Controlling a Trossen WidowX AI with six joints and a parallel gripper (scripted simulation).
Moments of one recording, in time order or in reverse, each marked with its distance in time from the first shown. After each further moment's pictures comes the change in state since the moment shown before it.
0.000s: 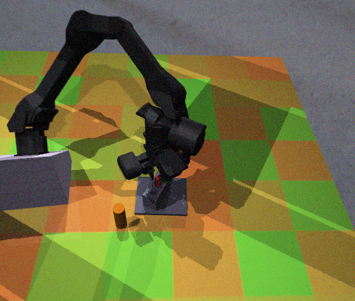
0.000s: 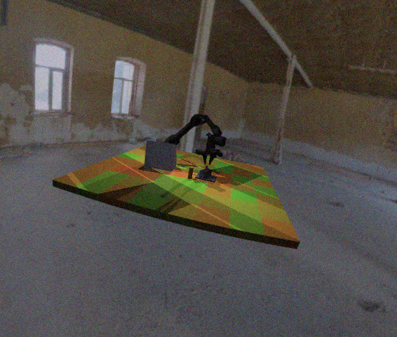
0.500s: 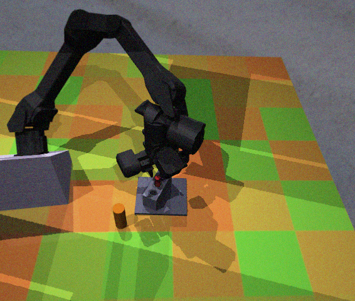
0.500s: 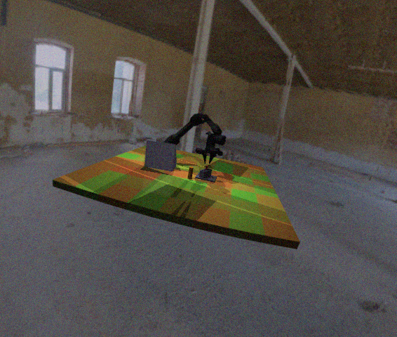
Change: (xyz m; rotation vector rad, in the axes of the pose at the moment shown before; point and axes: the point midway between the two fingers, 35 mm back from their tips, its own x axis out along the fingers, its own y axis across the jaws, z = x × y) arm -0.009 -0.002 0.000 0.014 0.006 0.006
